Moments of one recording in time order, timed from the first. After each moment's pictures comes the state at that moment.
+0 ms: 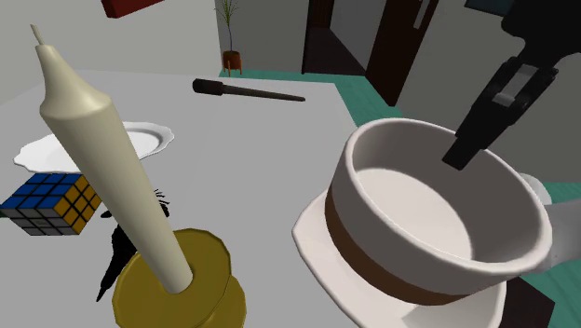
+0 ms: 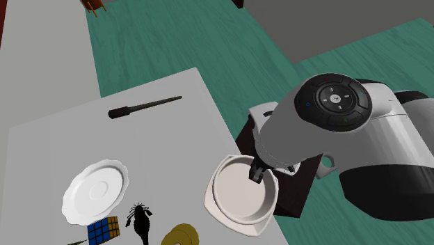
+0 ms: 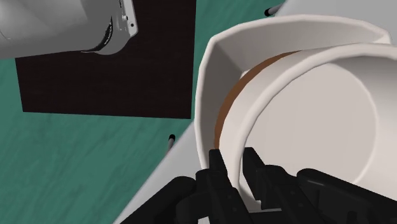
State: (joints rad) arm 0.22 -0.85 0.48 -1.94 0.33 1.19 0.60
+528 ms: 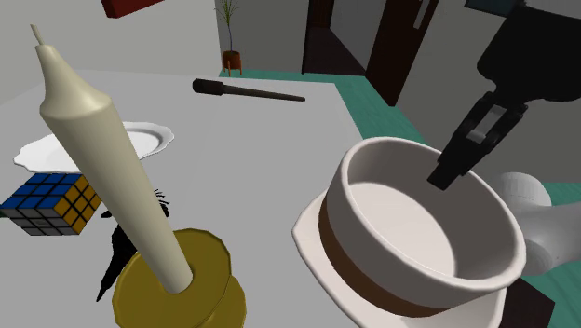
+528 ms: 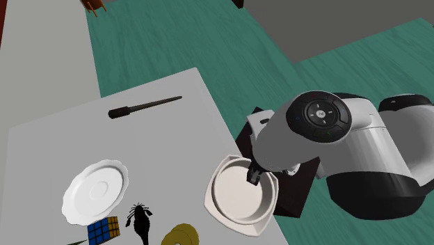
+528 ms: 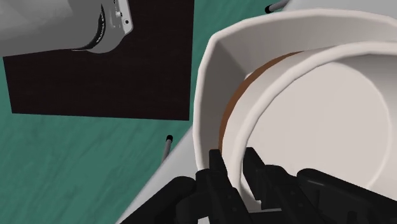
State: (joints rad) arm 0.24 -0.91 0.49 -2.06 0.35 1.26 0.59
